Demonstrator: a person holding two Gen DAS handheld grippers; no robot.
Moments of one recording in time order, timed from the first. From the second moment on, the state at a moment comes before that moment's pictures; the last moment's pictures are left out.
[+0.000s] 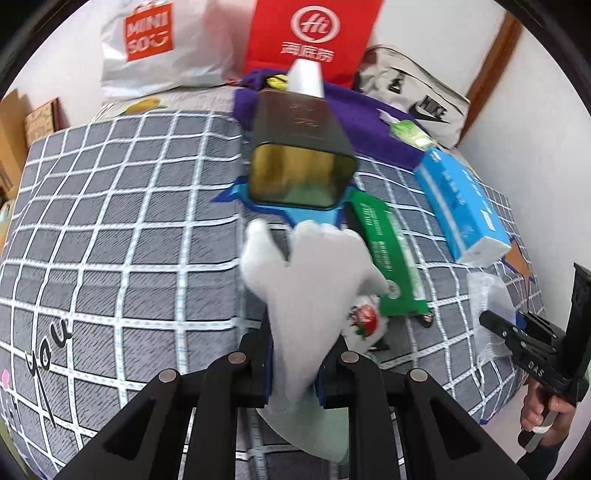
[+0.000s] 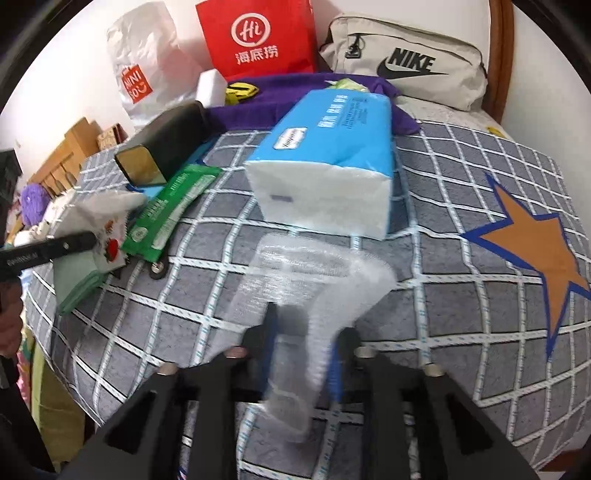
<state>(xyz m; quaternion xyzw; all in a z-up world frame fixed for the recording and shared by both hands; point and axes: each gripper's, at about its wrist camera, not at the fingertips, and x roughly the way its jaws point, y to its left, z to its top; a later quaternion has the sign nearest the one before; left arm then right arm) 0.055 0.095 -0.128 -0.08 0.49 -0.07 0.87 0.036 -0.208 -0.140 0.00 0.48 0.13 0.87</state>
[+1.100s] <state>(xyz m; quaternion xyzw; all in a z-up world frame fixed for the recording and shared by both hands) 0.064 0.114 -0.053 -0.09 0.41 -0.07 0.90 0.041 -0.196 -0.047 0.00 0.37 0.19 0.91</state>
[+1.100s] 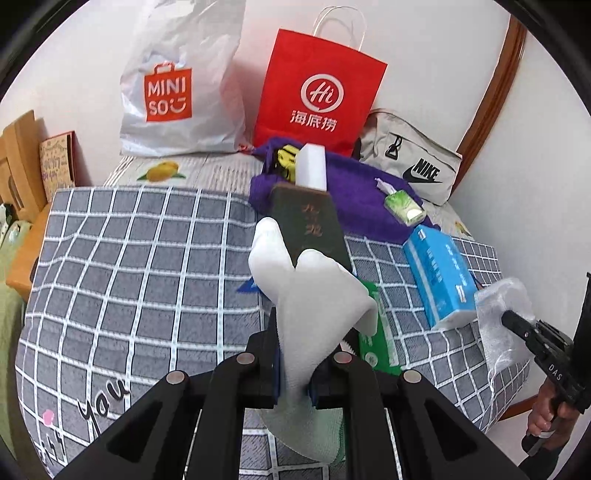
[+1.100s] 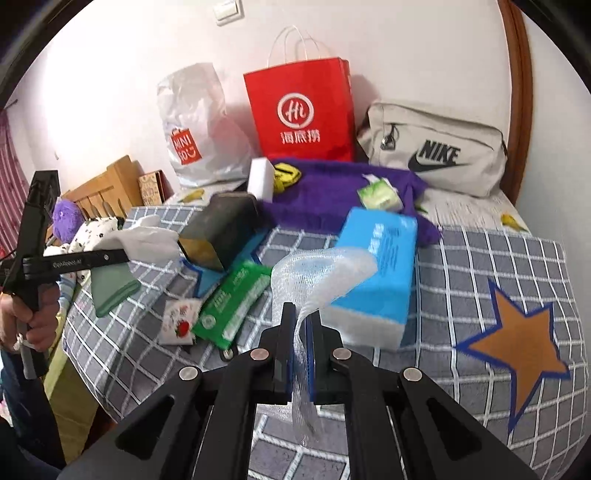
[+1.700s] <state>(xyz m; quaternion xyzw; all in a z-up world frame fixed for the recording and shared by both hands) 0.122 0.091 -0.015 -0.07 0.40 -0.06 0.91 0.121 -0.192 -0.007 0.00 0.34 0.19 0.92</state>
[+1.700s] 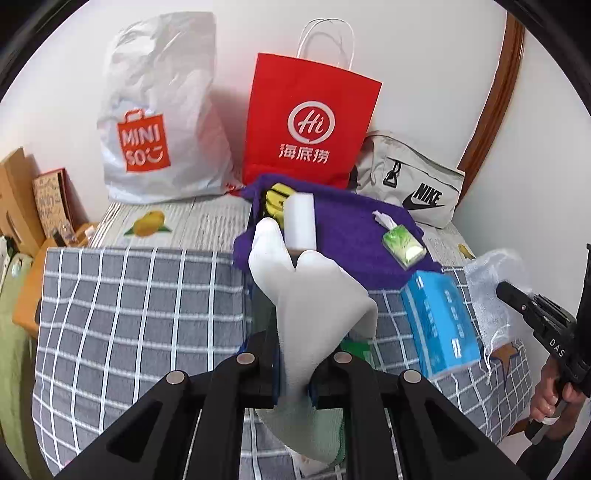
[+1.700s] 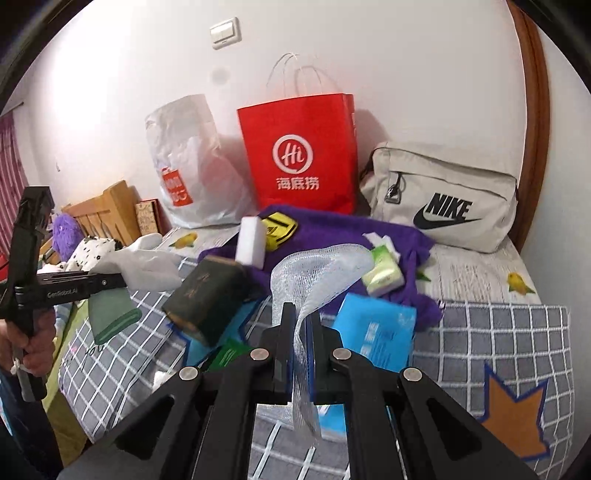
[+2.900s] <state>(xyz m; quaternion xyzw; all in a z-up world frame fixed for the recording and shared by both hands) 0.342 0.003 -0.035 -0.05 0.44 -0.11 0.89 0.343 -0.170 -0.037 -0.02 0.39 0.16 0.91</state>
